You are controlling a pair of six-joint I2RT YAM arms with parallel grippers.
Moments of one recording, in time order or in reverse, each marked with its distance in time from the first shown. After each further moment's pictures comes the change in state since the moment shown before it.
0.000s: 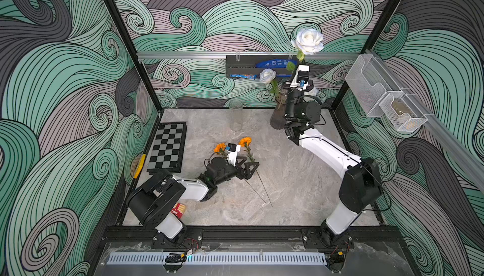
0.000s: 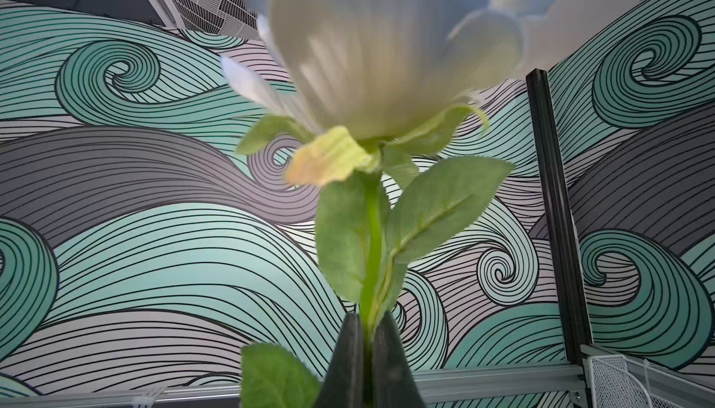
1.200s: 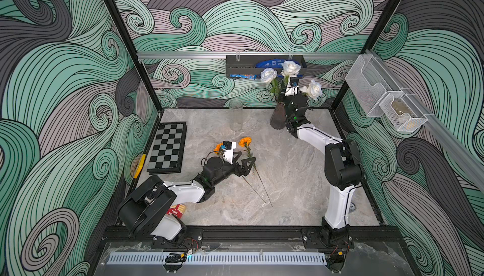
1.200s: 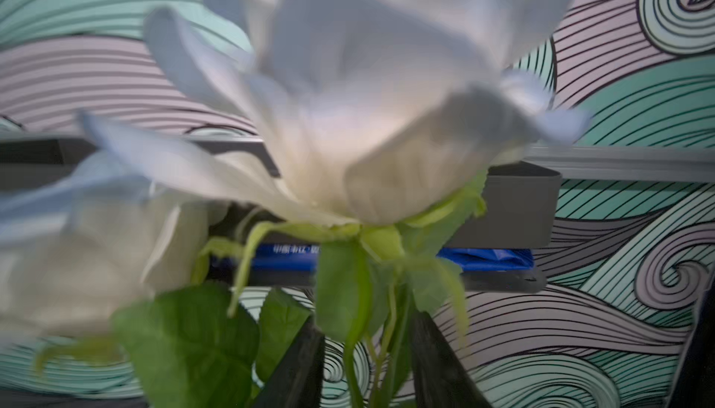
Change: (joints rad) left arm 0.000 -0.103 -0.014 -0.038 -0.114 0.052; right arm -0.171 0.225 -0.031 -0.373 -0.203 0.428
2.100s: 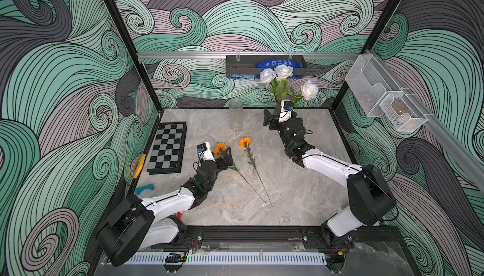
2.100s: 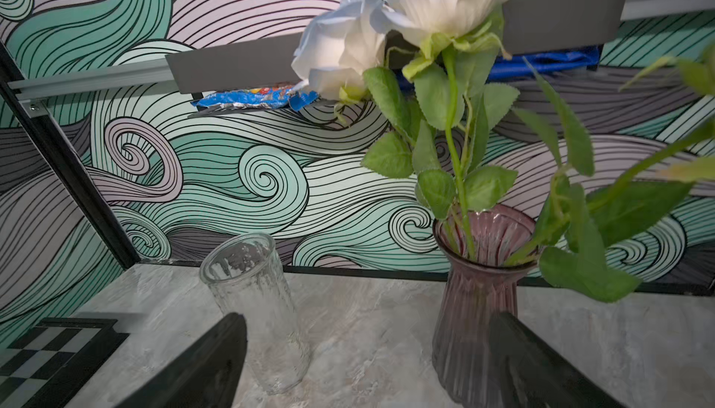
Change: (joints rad) left arm 0.048 -0.269 -0.098 -0.289 -0.625 -0.210; right arm 0.209 -0.388 -0.477 -0.155 0.040 0.230
